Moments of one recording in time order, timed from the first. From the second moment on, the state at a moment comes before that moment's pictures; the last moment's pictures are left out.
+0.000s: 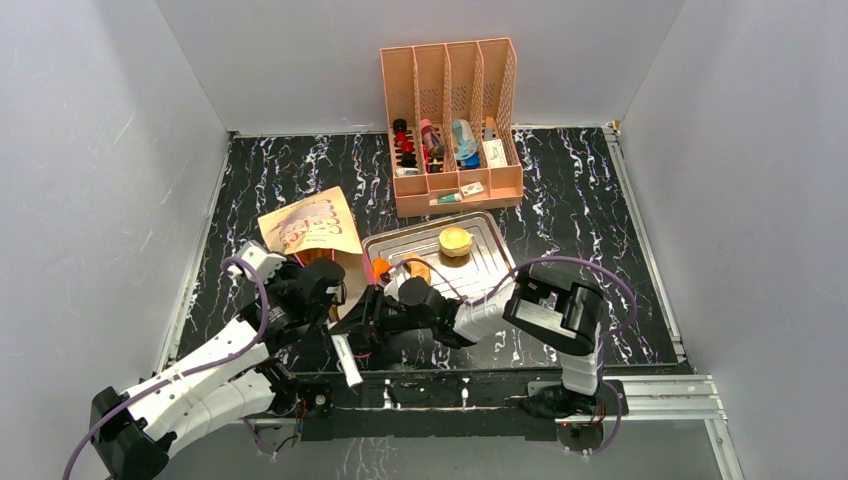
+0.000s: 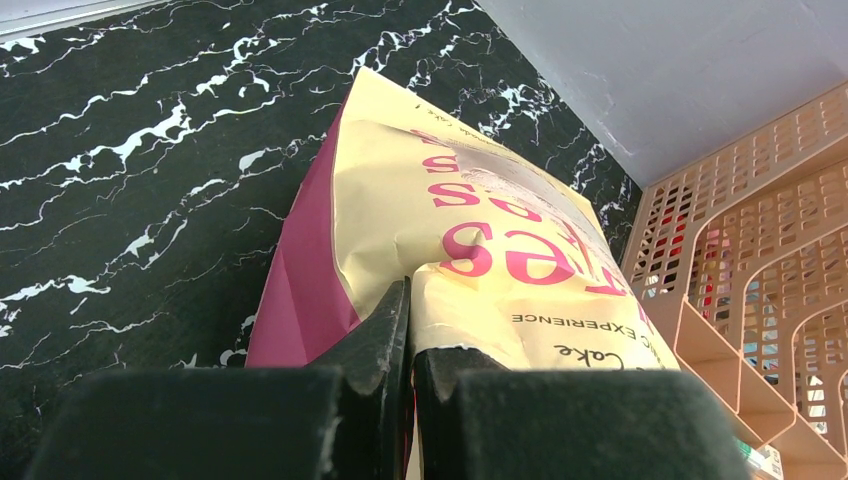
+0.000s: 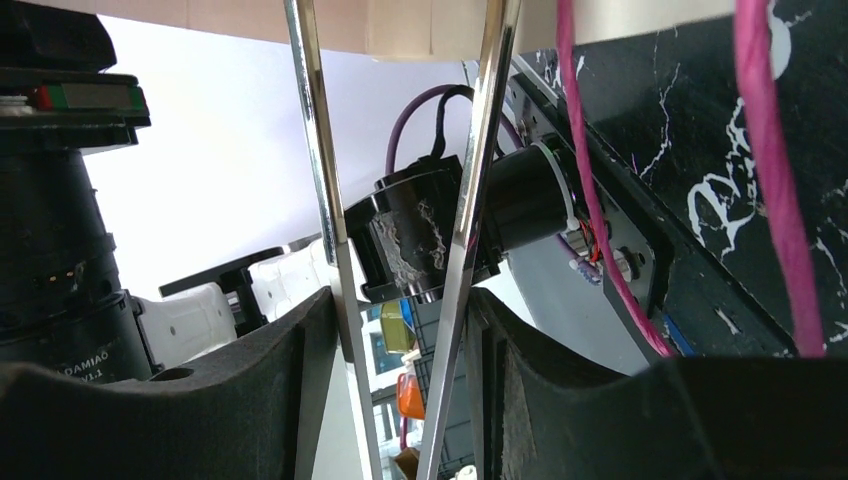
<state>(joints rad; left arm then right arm) -0.78 0.80 0.59 -0.60 -1.28 -1.27 1.16 1.88 0.78 0.88 -0.38 1.74</state>
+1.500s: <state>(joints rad) -0.78 0.87 0.62 -0.76 -1.30 -1.44 1.10 1.90 0.72 0.93 -0.44 1.68</state>
